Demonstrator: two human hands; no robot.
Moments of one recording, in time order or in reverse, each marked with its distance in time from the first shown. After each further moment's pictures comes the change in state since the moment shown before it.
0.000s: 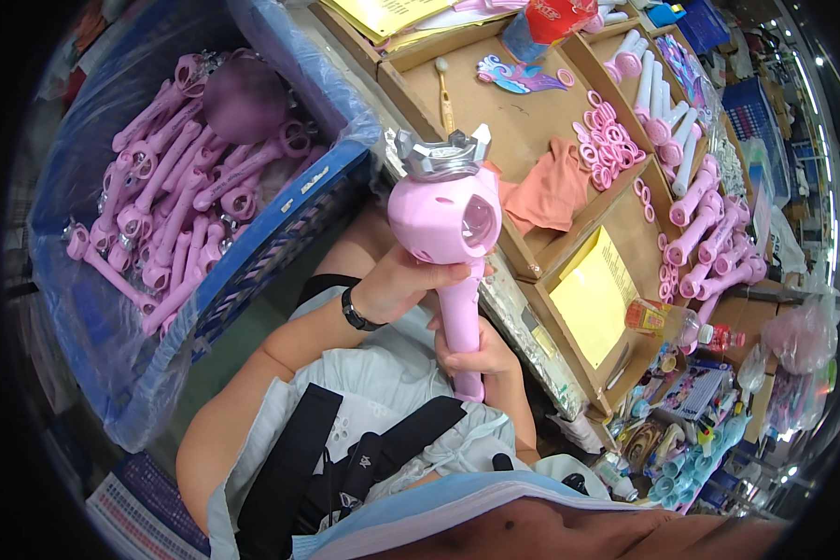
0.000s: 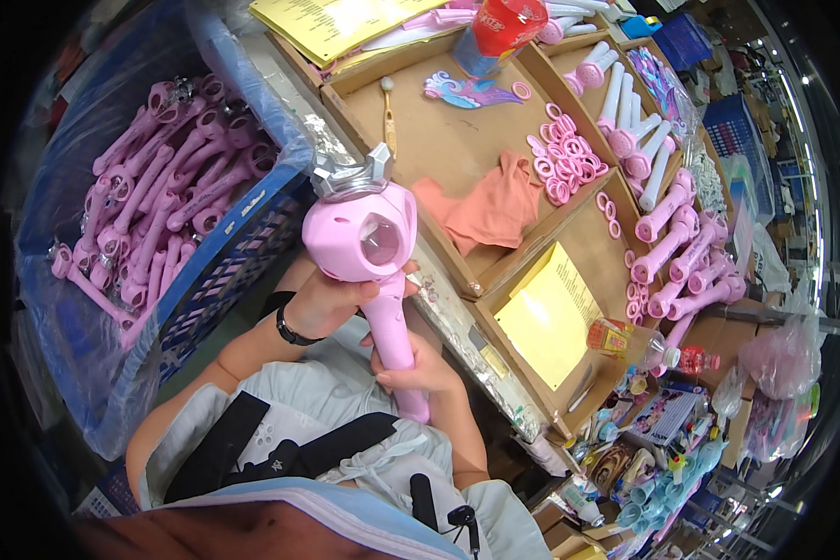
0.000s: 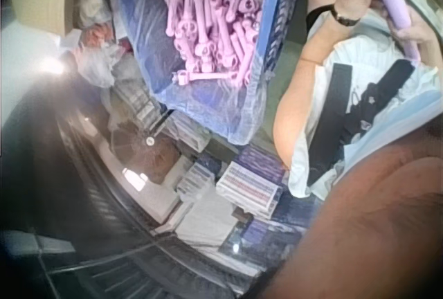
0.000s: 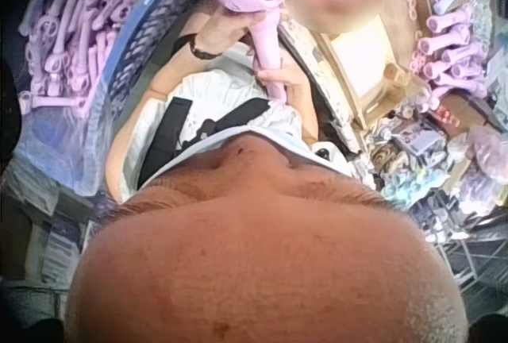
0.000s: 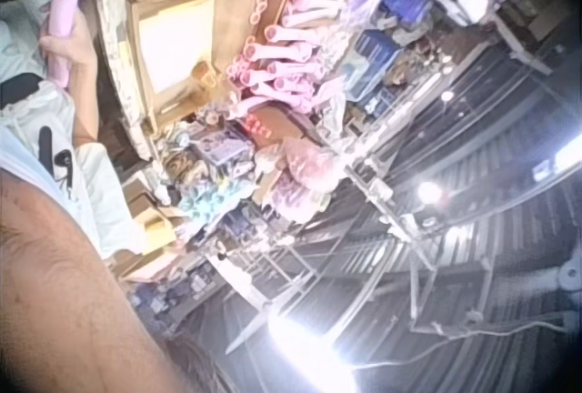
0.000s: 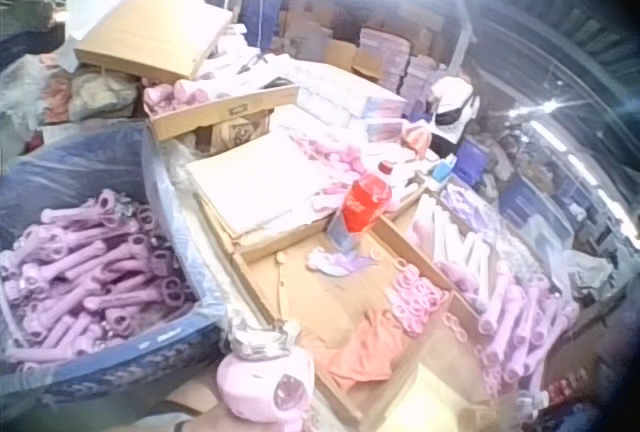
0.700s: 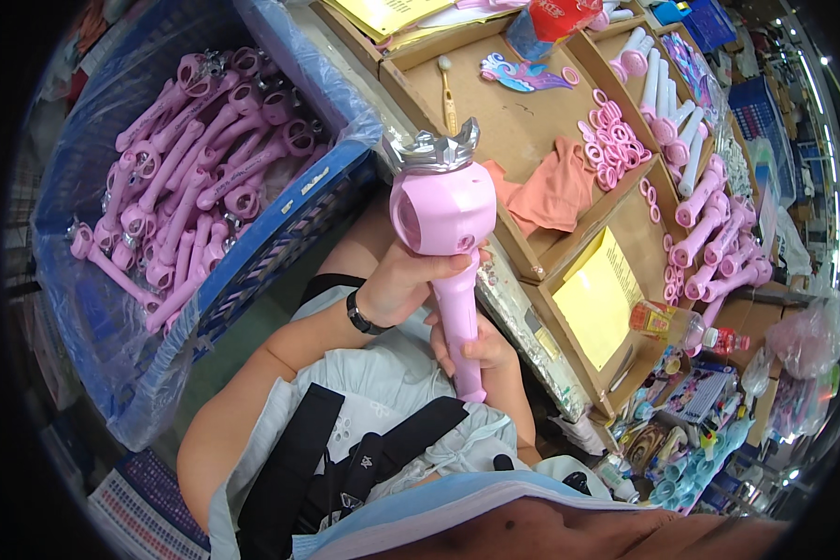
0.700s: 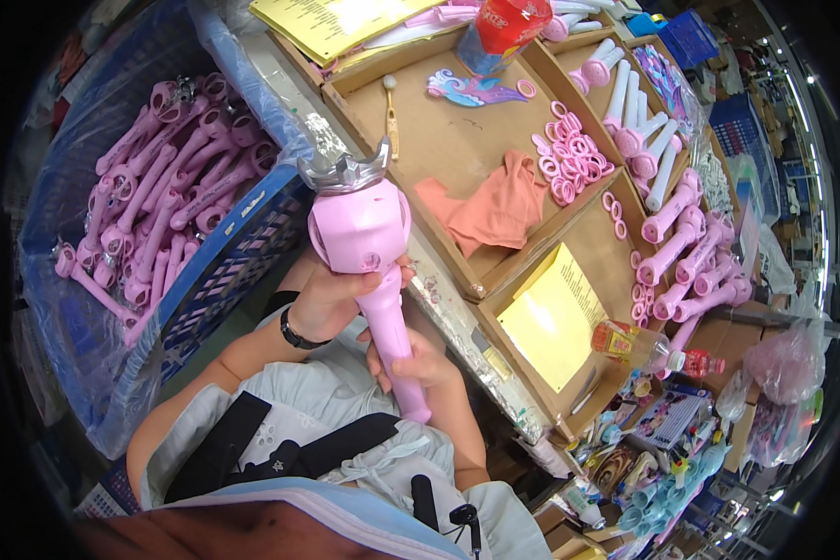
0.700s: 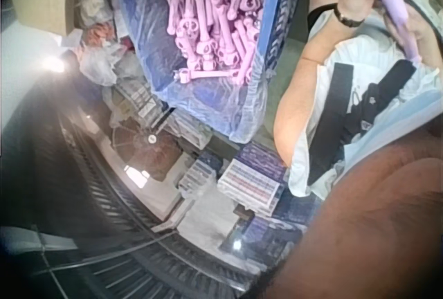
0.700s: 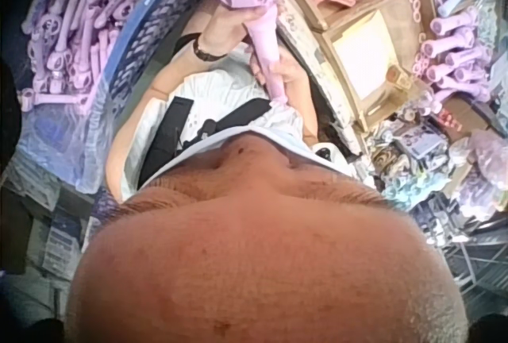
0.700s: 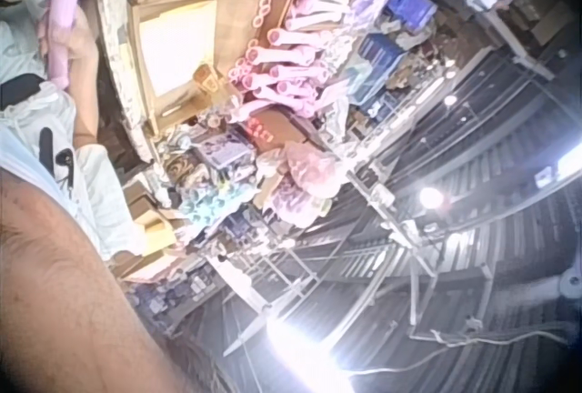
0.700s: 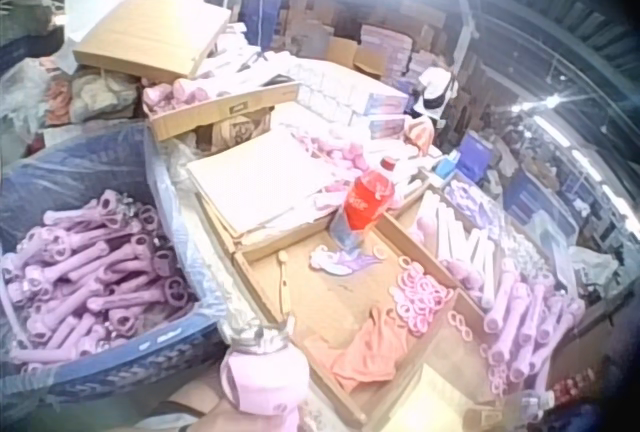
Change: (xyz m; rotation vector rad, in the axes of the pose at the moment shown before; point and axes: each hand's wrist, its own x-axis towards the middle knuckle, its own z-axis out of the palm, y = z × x) left_hand 0.004 0.000 0.006 -0.116 0.120 0.014; right_hand 0.015 0.013 -0.013 0.294 -0.203 -0.086
